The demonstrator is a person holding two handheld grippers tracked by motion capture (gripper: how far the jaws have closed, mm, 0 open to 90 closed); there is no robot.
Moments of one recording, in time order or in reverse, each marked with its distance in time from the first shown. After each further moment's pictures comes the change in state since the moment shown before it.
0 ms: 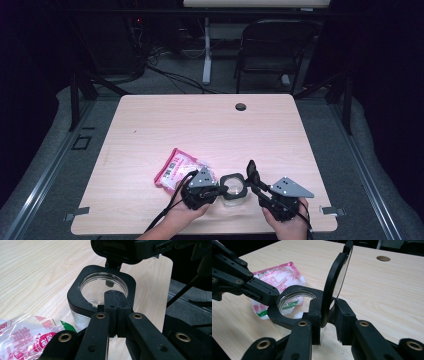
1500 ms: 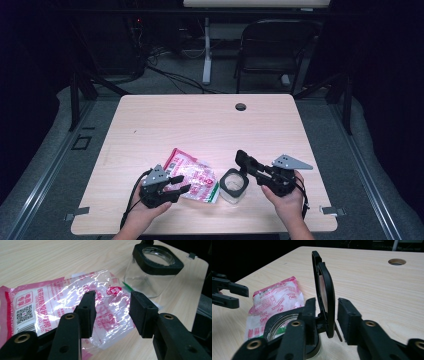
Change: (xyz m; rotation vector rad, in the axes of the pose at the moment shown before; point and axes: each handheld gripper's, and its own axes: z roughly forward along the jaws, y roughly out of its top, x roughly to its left) left arm 0.052 -0.058 -0.075 -0.045 0.178 -0.121; right arm -0.042 0.023 0.040 -0.030 0.130 0.104
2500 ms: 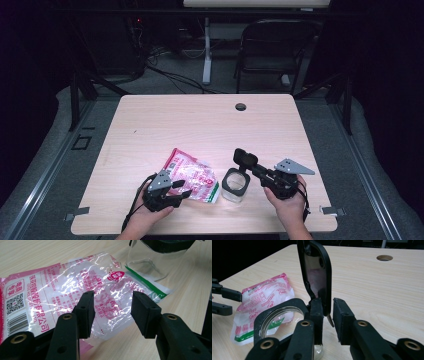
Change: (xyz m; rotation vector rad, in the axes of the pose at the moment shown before) left arm -0.003 -0.014 0.012 0.051 0.009 0.039; right arm -0.003 -0.013 -0.004 -0.001 -0.069 0.005
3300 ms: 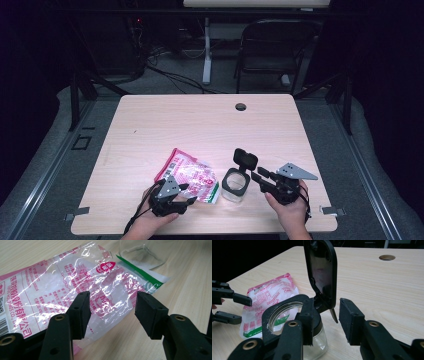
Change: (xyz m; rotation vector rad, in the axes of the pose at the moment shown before) left arm -0.015 -0.005 0.014 0.051 0.009 0.104; right arm 0.003 -0.008 -0.008 -0.015 0.020 0.006
